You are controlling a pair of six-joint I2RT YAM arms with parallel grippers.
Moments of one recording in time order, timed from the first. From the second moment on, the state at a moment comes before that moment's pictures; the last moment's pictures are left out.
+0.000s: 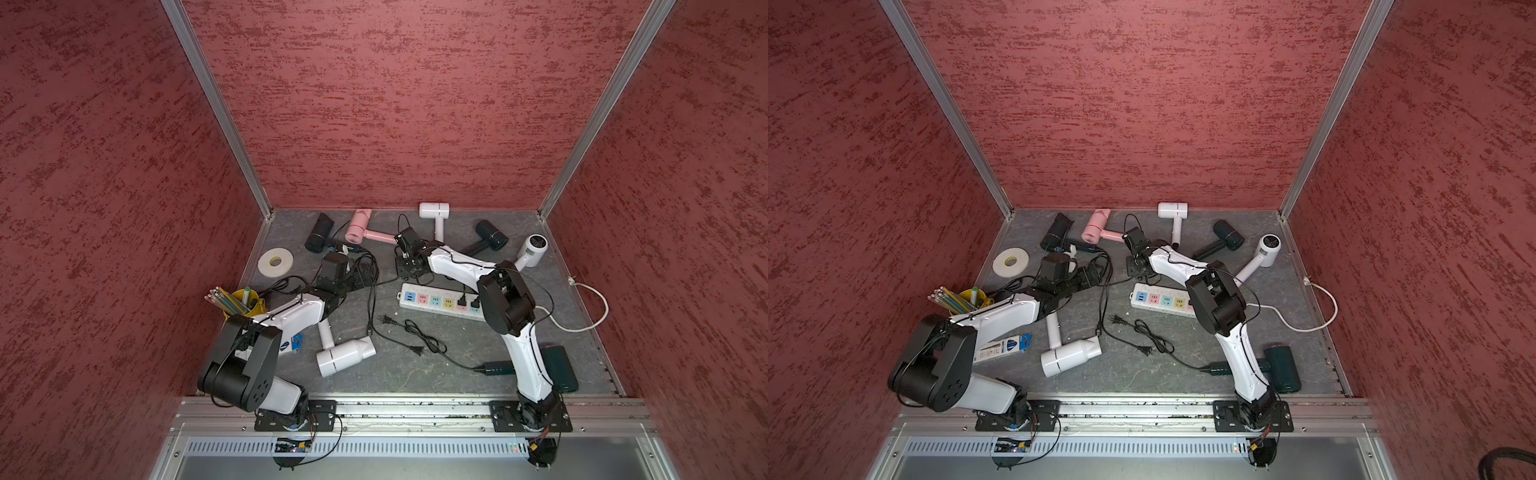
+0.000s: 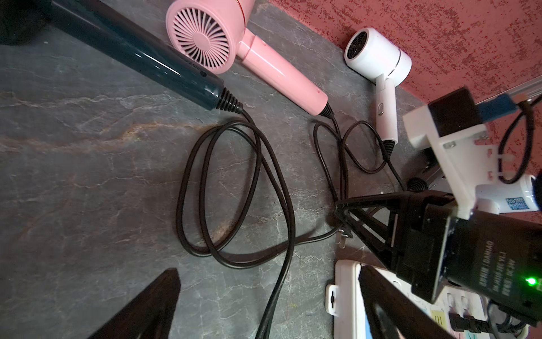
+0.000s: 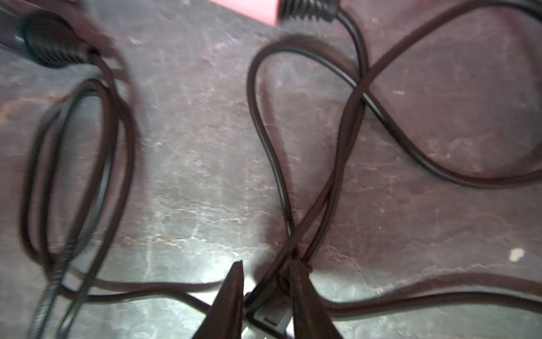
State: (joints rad) left arm -0.33 1.46 0.71 0.13 0.07 -0.59; right arm 0.62 2.25 1.76 -0.57 0.07 0.45
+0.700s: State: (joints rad) left arm -0.33 1.44 0.70 0.13 0.07 -0.59; right arm 0.62 2.23 1.74 -0.58 0.14 0.46
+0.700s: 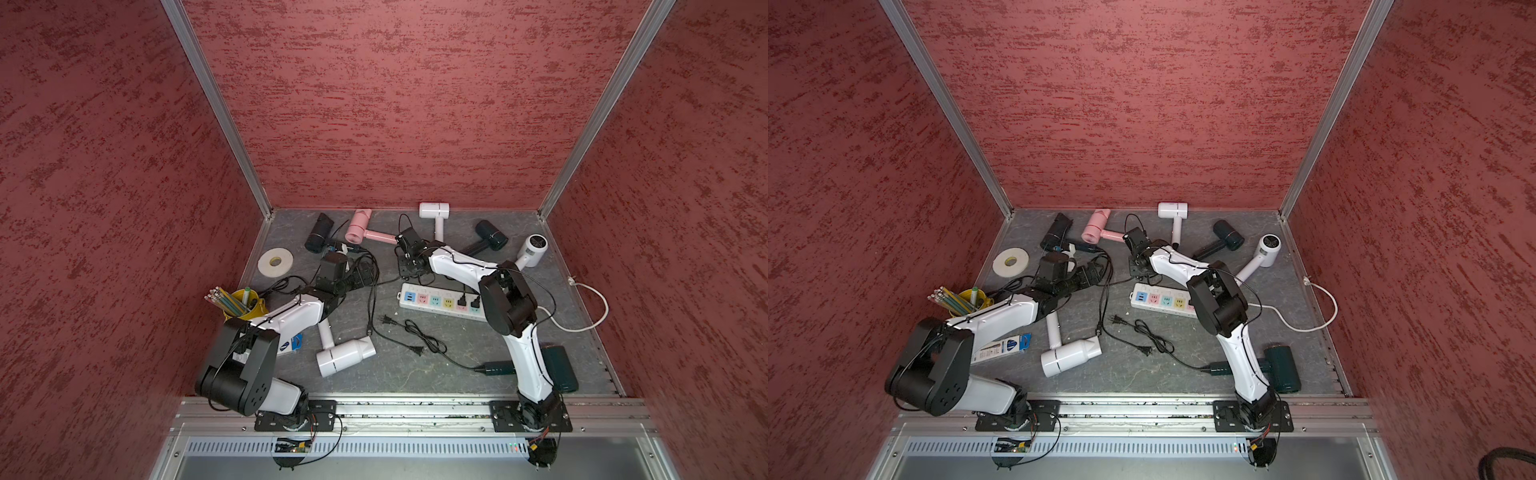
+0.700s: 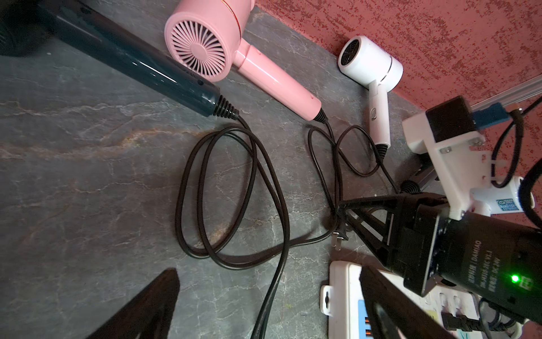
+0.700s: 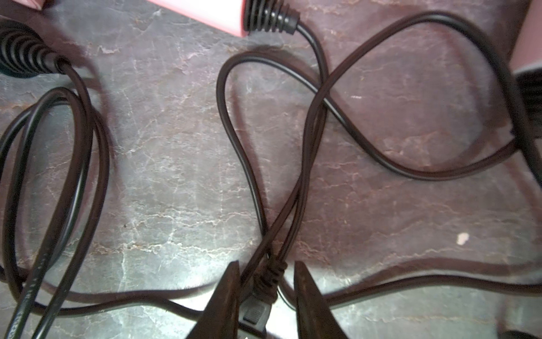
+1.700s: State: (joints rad) left arm -0.33 1.44 0.70 0.13 0.07 -0.59; right arm 0.62 2.24 1.73 -0.57 0.13 0.46
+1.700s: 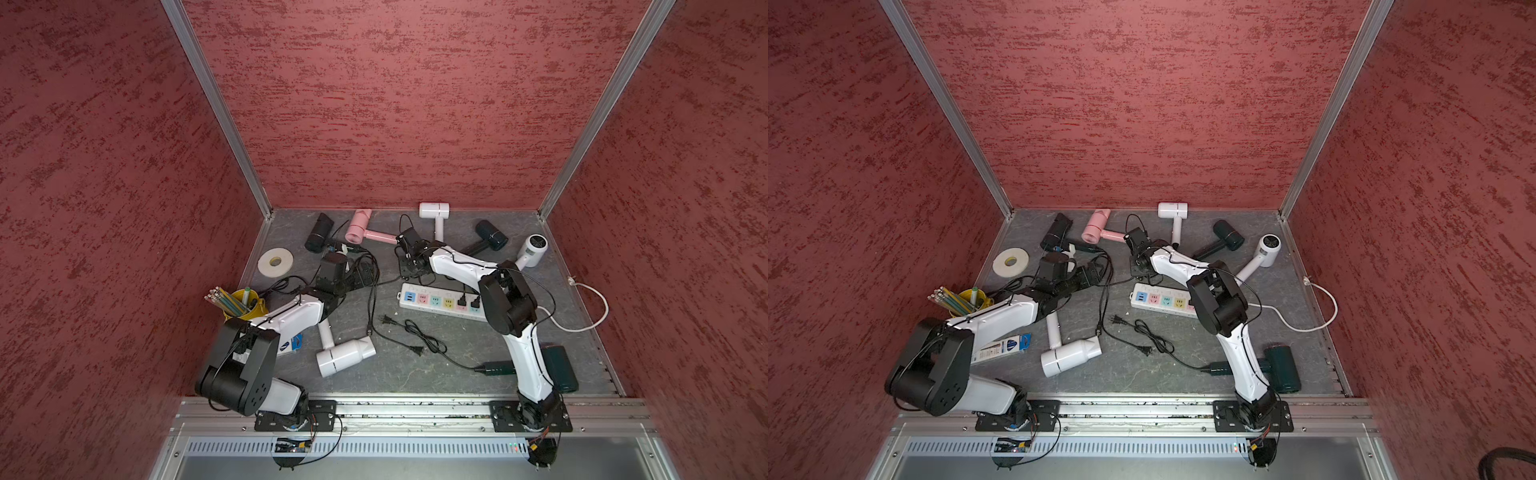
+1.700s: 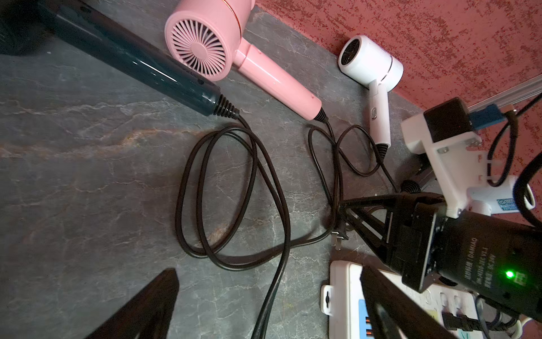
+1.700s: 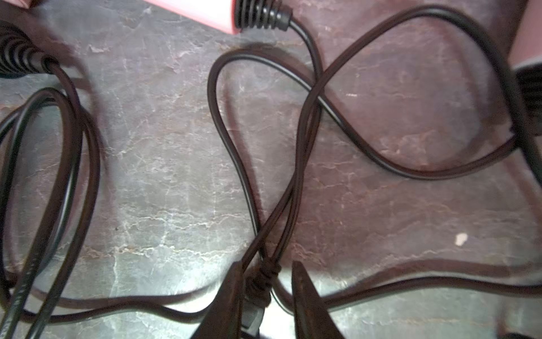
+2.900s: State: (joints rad) left arm -0.33 1.39 0.68 0.14 0.07 -0.59; right arm 0.61 2.07 1.54 -0.41 0.13 0.50
